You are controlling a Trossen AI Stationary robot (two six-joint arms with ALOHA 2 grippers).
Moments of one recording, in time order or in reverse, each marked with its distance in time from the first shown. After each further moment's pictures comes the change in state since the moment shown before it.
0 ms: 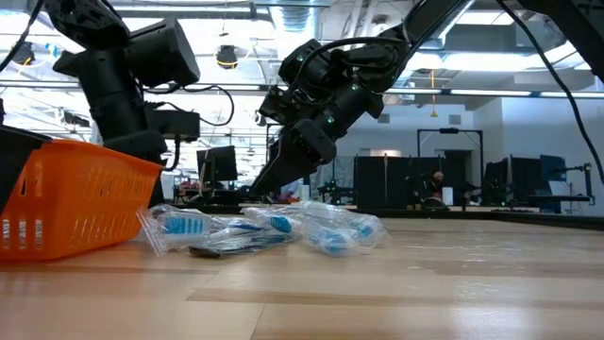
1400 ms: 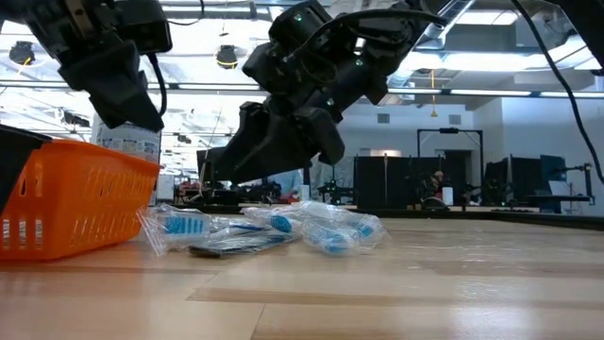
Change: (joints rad) left arm -0.355 -0.279 0.001 0.145 -0.069 -0.192; right arm 0.158 0.000 0.000 0.107 0.027 -0.246
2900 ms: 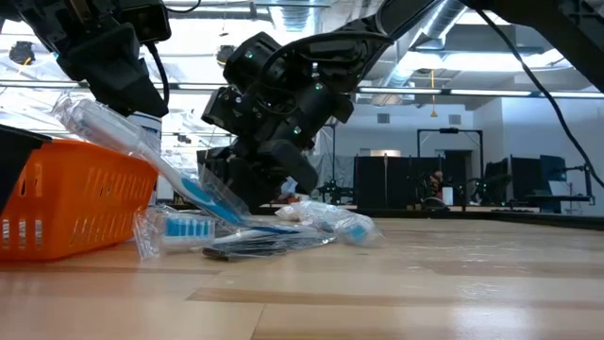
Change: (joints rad) left arm -0.033 0.000 -0.003 0.069 -0.019 0.001; right arm -0.011 0.235 0.268 -0.275 -0.016 0.069
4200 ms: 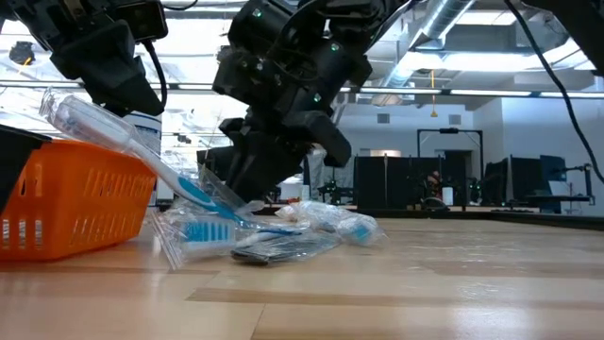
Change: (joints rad) left arm -0.019 0.000 -0.001 0.000 -0.003 -0.004; right arm 0.096 -0.107 -0.006 -0.141 0.070 -0.057
